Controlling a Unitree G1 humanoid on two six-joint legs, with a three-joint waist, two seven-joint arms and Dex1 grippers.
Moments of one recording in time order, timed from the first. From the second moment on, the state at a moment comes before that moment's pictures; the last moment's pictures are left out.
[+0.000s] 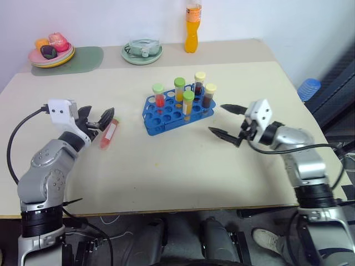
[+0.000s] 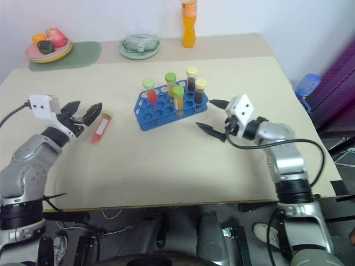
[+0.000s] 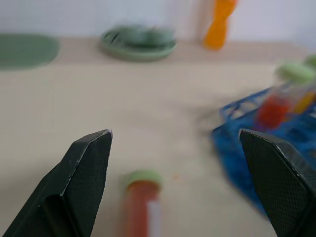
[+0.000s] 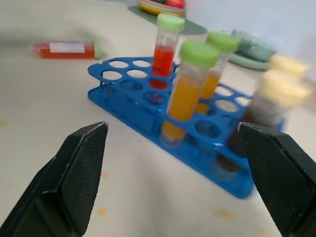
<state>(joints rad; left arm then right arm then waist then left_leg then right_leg) -0.33 0.61 0.30 -0.18 -0.54 0.74 -0.25 -0.45 -0.62 -0.05 -0.01 0.32 0.15 0.97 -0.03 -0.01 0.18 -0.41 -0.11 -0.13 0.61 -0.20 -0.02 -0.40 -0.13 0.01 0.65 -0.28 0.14</state>
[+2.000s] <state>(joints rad) -0.56 0.45 0.43 -0.31 -0.57 0.93 -0.67 -0.47 -0.66 -0.09 -0.27 0.46 0.41 0.87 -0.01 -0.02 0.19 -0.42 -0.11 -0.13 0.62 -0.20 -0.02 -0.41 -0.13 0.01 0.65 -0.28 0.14</state>
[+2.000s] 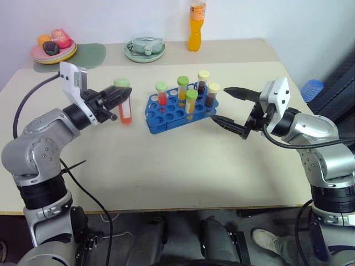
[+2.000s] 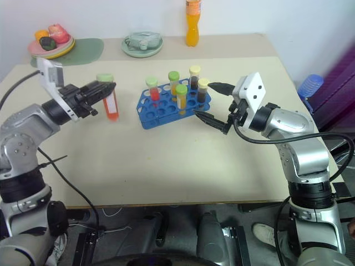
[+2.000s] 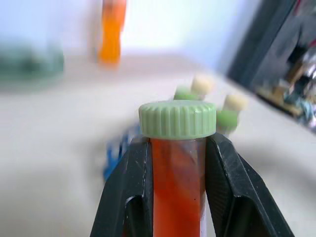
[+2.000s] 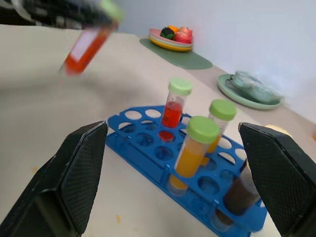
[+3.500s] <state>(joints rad) -0.70 0.12 0.03 0.59 -0.23 -0.36 -0.71 -0.25 -0.73 -0.27 -0.47 0.53 0.49 0.73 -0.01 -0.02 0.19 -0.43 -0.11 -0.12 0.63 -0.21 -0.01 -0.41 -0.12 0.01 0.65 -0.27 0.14</state>
